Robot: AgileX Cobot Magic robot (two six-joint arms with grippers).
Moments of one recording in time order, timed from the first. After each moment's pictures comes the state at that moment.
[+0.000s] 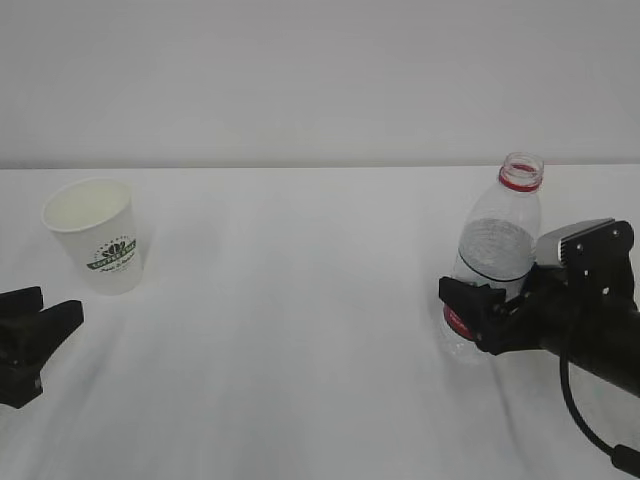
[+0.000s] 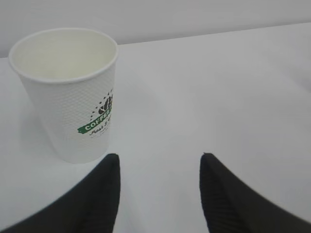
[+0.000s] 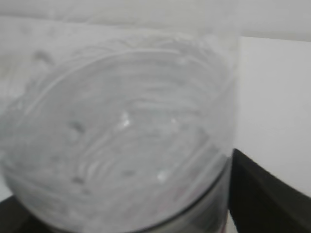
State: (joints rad) left arm -0.03 1.59 -0.09 0.45 -1.14 -0.19; right arm 0.11 1.95 -0.39 -0.45 -1.15 0.16
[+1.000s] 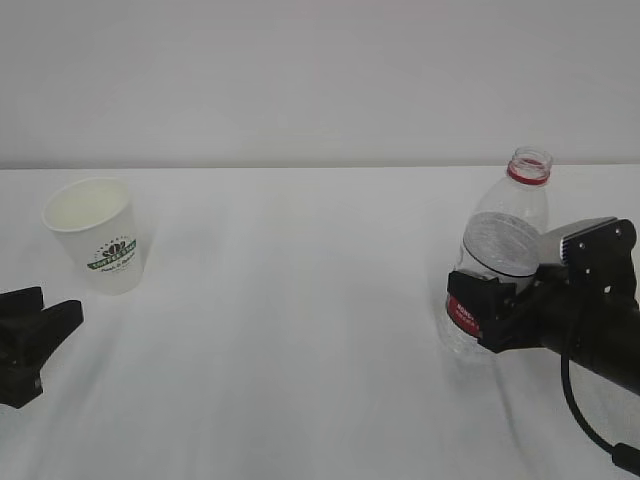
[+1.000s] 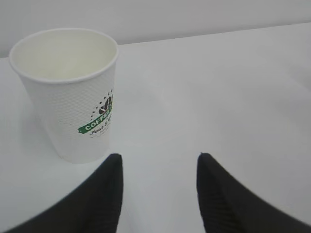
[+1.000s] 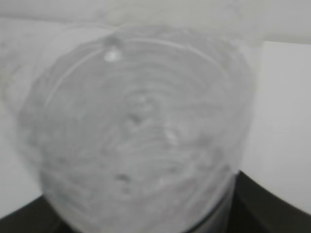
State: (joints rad) left arm -0.03 1.59 -0.09 0.45 -1.14 -0.19; right arm 0.11 1.95 -0.39 -0.45 -1.15 0.16
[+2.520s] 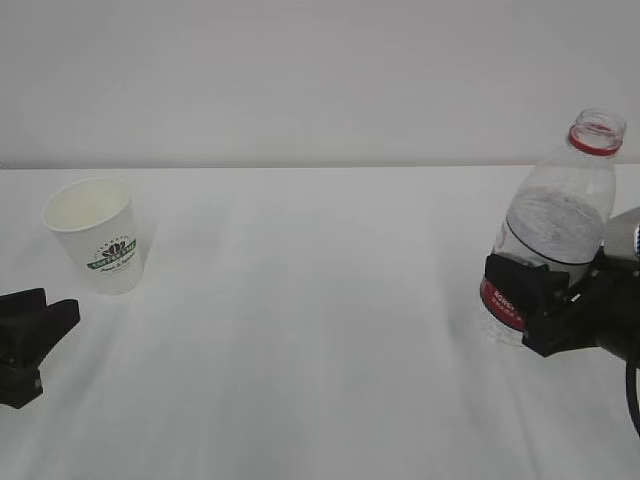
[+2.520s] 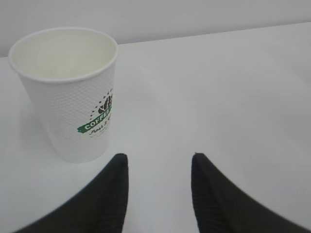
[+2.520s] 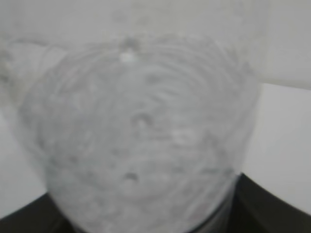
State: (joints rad) left arm -0.03 1.59 -0.09 0.45 -1.14 -0.19; right arm 0.11 1.60 -0.24 -0.42 -1.04 0.17
